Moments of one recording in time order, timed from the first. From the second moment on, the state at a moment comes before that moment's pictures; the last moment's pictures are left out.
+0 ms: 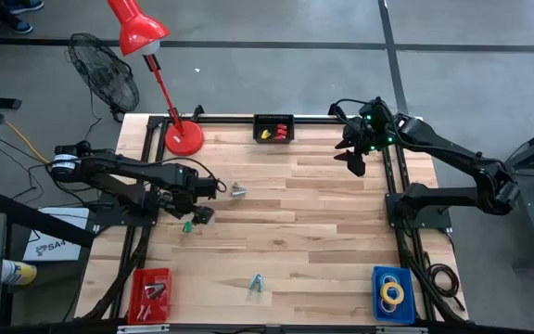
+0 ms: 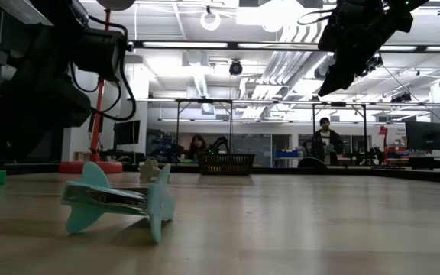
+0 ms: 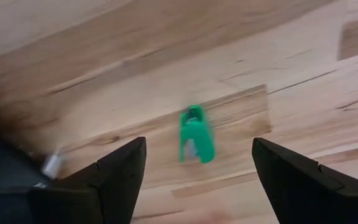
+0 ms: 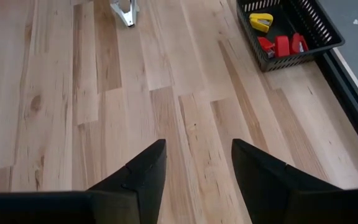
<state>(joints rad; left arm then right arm) 0.06 1.32 0.68 -0.95 0.31 -1.14 -0.73 1.08 0.89 -0.70 -0.43 -0.33</state>
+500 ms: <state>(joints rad) -0.03 1.46 0.68 -0.88 0.32 -1.22 -0.73 1.08 0.89 -0.69 -0.43 -0.34</state>
